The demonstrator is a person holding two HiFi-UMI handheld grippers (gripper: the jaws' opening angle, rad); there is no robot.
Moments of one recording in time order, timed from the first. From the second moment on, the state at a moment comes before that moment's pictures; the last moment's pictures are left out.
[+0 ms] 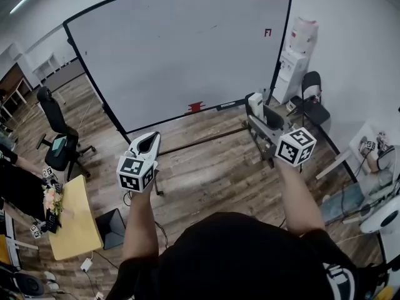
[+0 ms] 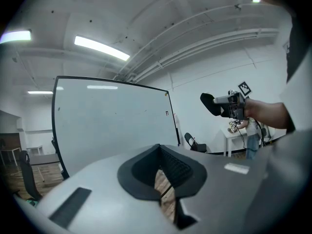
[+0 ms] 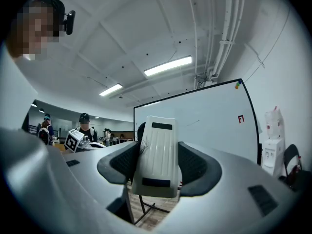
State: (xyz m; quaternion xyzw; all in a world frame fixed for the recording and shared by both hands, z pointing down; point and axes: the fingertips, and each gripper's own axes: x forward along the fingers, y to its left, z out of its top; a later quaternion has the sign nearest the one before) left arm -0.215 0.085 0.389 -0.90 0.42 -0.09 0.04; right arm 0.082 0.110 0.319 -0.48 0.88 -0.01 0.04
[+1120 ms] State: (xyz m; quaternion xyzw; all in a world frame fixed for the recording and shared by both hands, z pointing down) left arm -0.205 0.054 0.407 -0.91 0.39 -0.11 0.03; right arm 0.087 0.086 0.334 -0.49 0.87 -0.04 0.03
